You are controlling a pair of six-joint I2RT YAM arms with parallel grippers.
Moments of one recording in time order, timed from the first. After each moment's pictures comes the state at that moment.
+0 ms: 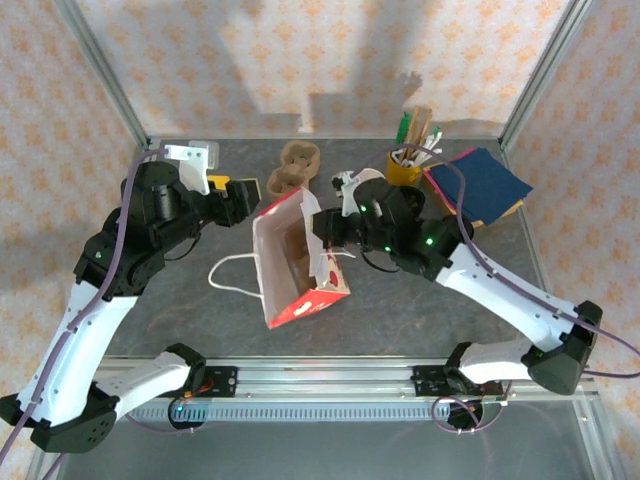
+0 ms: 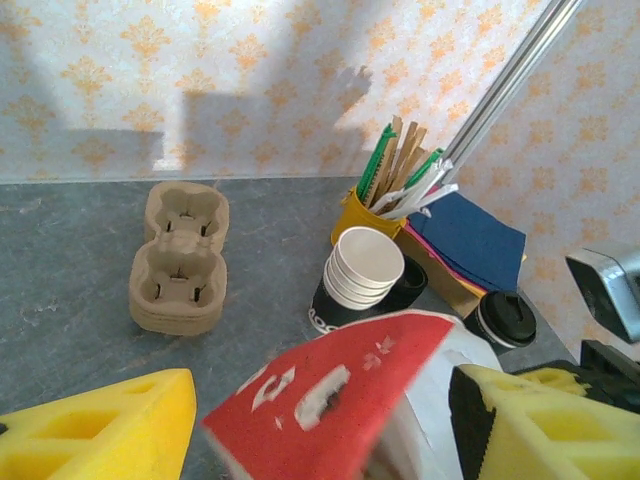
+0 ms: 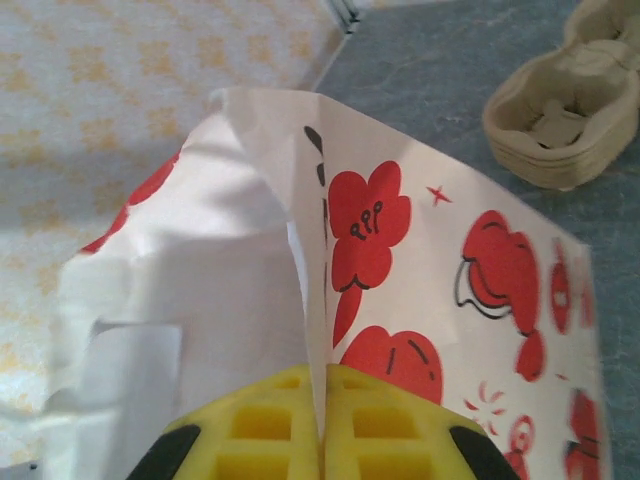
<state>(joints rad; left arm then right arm) -0.43 1.00 1.47 -0.82 0.05 -0.36 0.89 1.25 1.28 -0.48 -0.09 0.58</state>
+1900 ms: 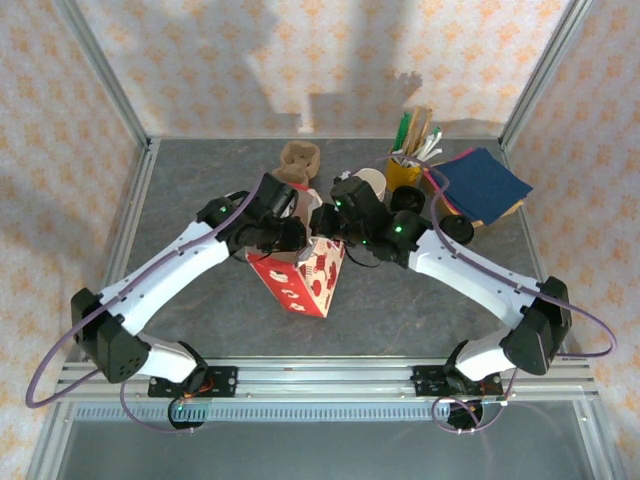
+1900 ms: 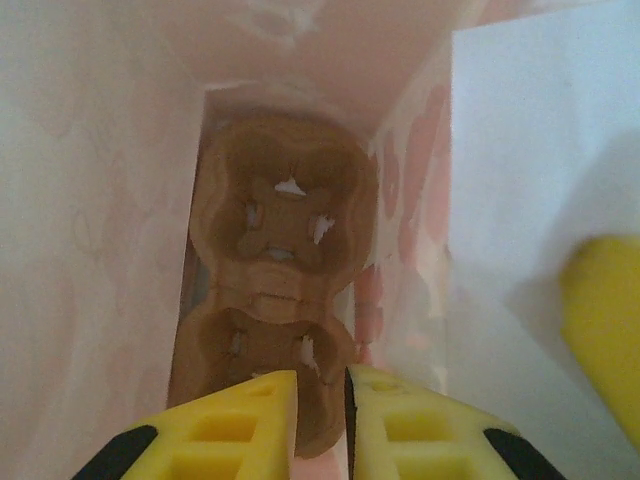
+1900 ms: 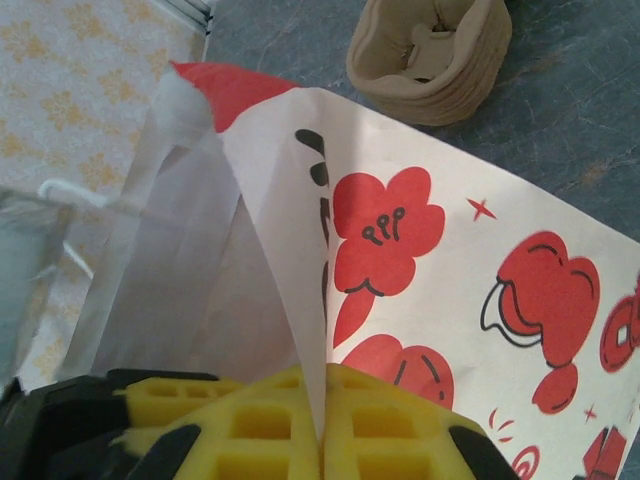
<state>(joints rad) -0.64 1.42 1.37 -0.97 0.07 -0.69 0.86 1.43 1.30 -0.51 0.02 0.90</state>
